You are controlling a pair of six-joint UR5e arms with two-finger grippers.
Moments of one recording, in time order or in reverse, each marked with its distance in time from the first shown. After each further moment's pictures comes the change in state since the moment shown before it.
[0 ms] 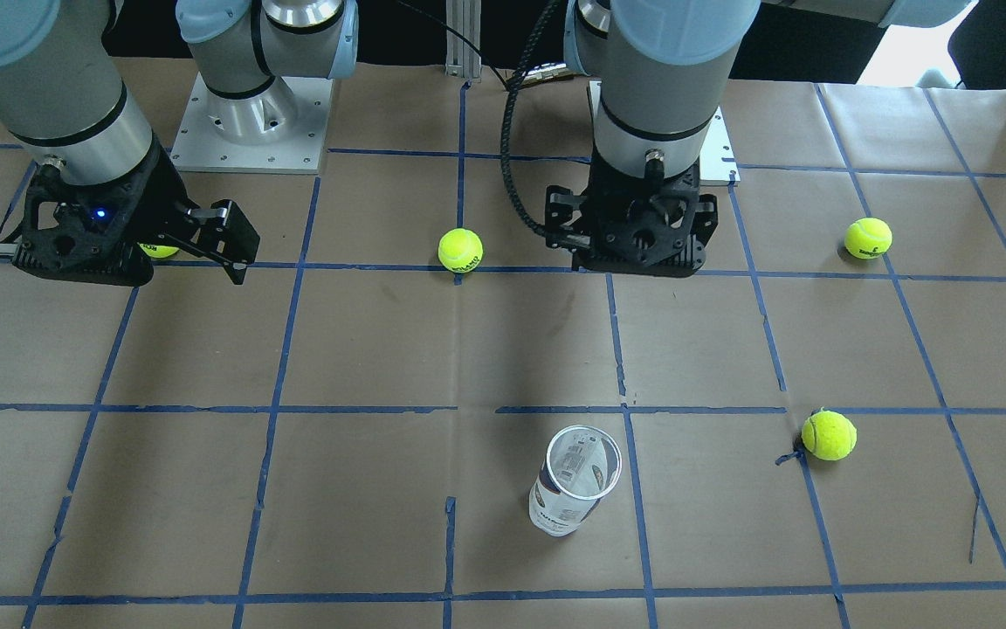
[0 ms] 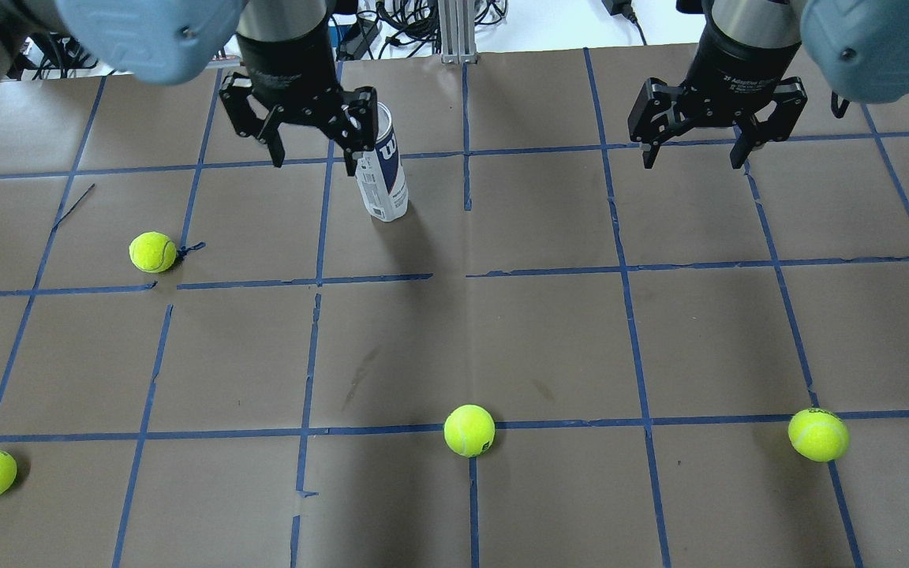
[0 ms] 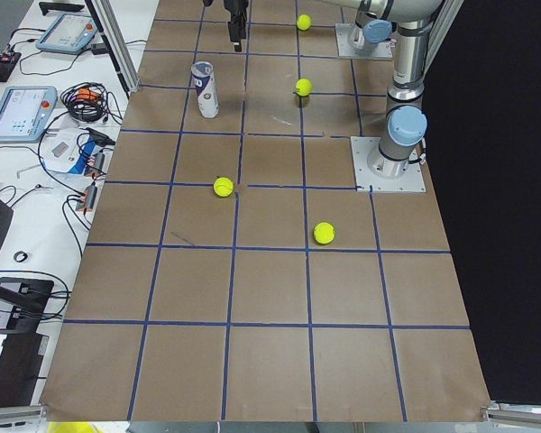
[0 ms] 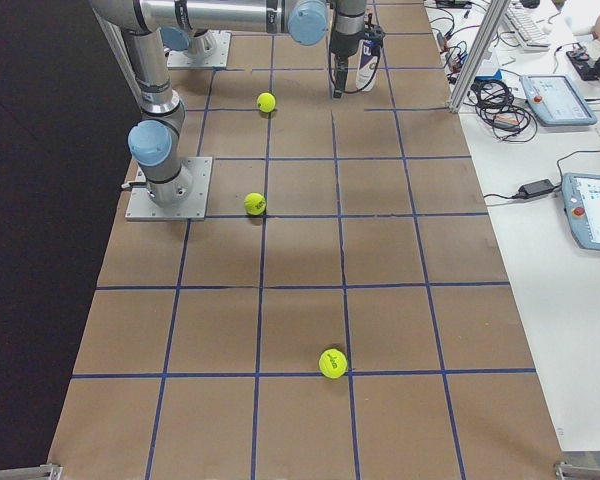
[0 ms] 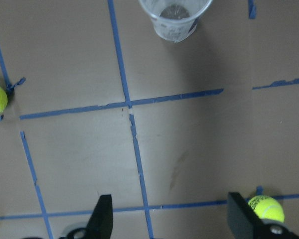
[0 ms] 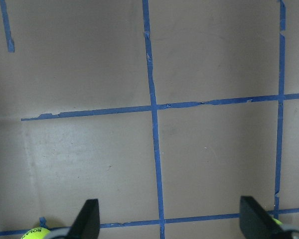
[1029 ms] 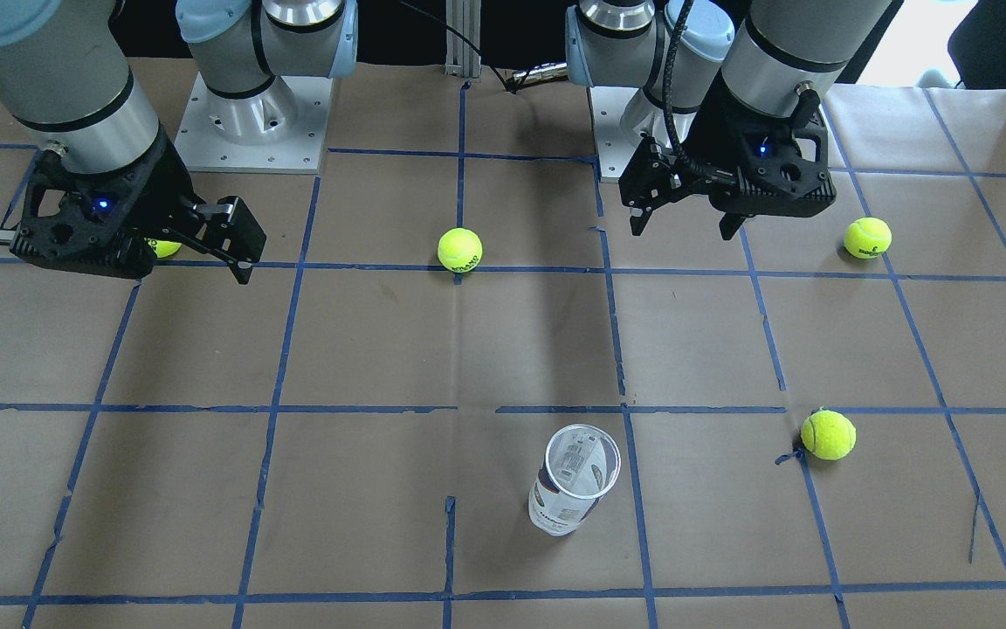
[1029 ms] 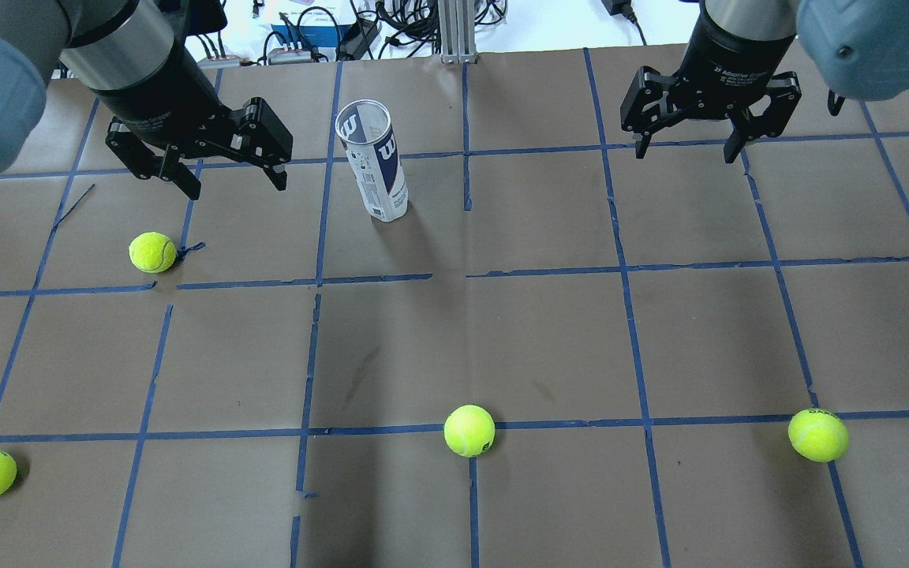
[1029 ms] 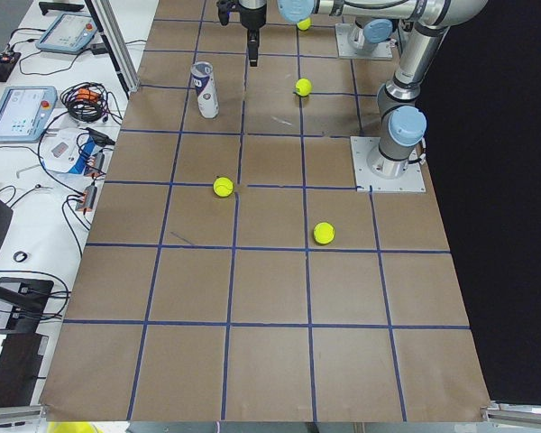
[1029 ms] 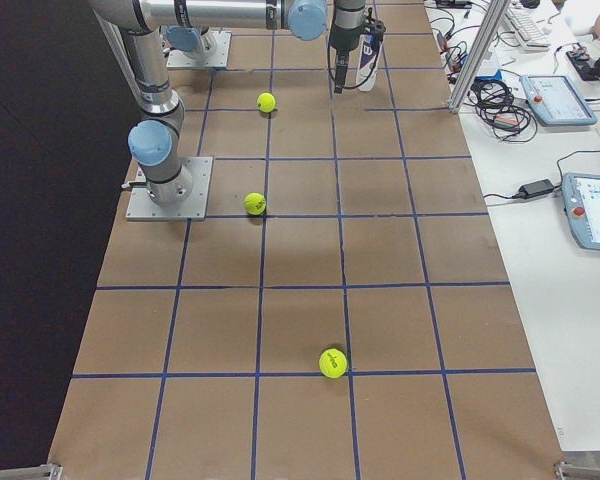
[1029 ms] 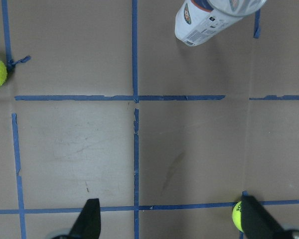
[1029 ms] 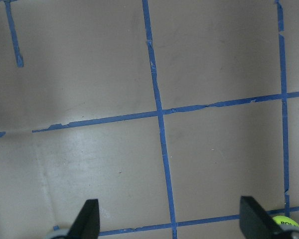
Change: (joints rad) left arm 0.173 0.158 -0.146 0.085 -0.153 0.051; right arm 0.015 -0.003 -0.012 -0.011 0.009 0.073
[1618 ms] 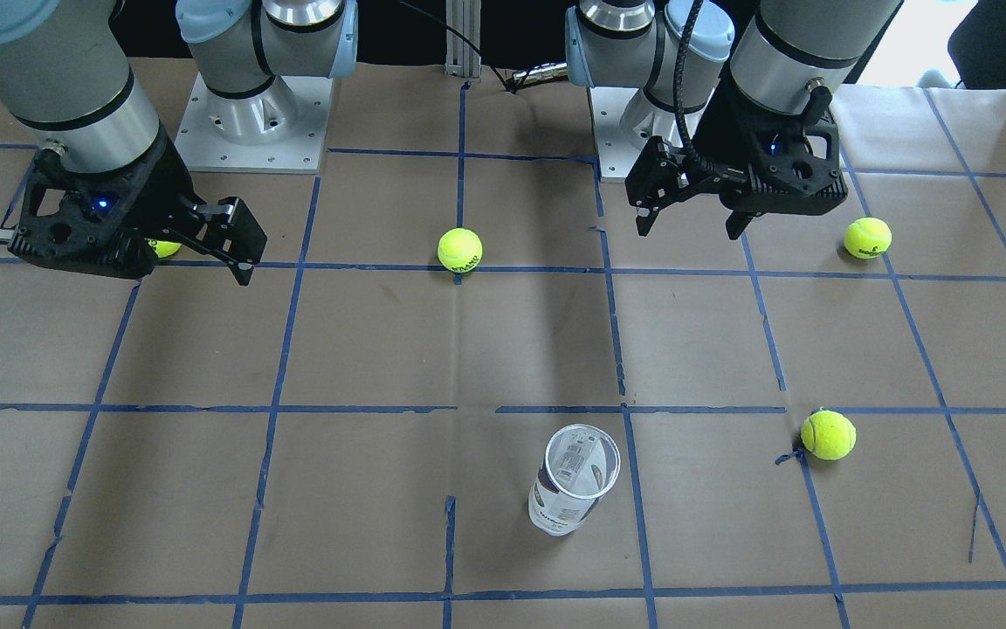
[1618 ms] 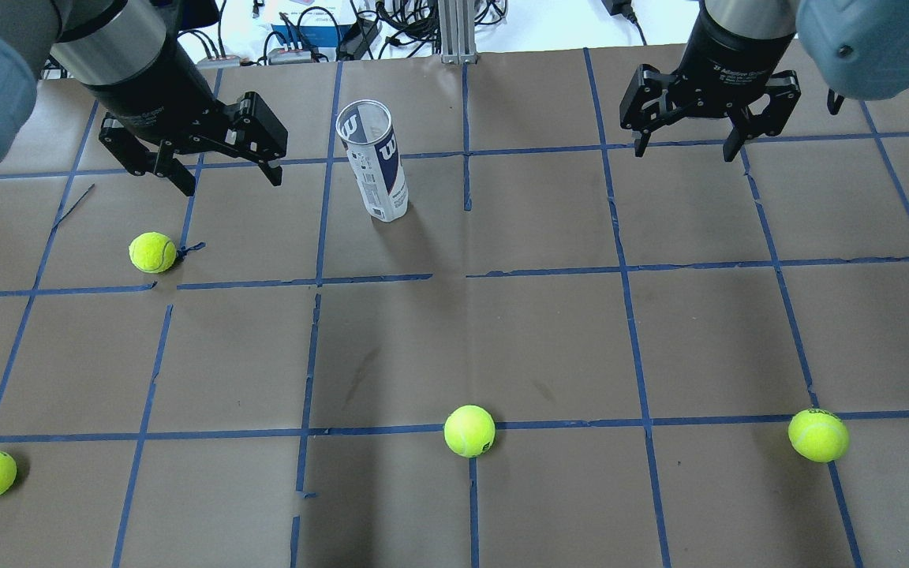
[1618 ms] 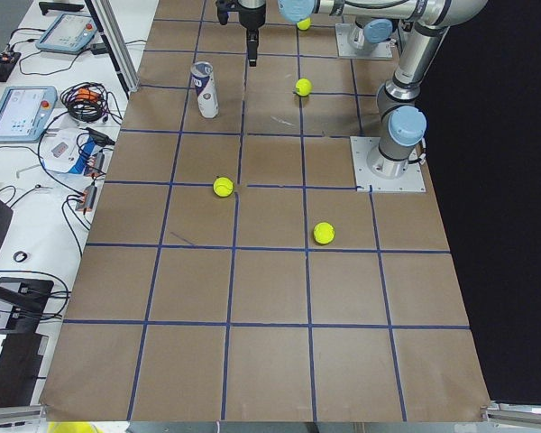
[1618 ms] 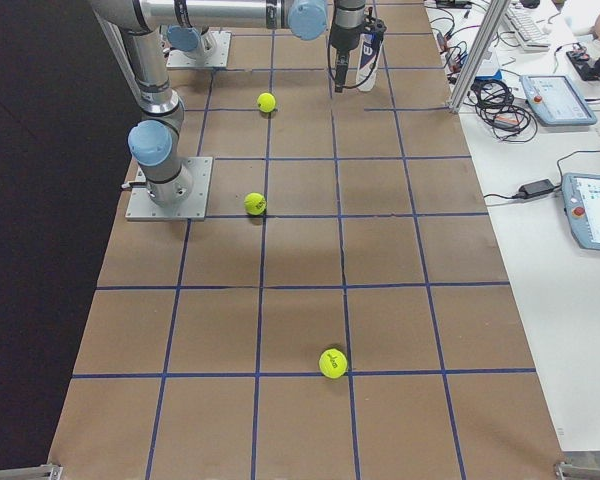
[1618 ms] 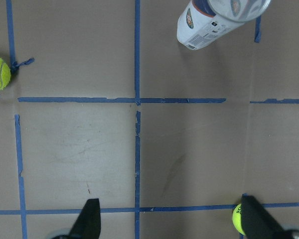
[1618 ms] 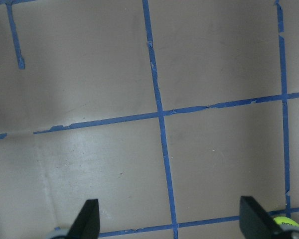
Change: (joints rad) left arm 0.005 0.000 0.008 0.000 0.000 -0.001; right arm 0.000 -0.001 -0.003 -0.002 0.002 0.001
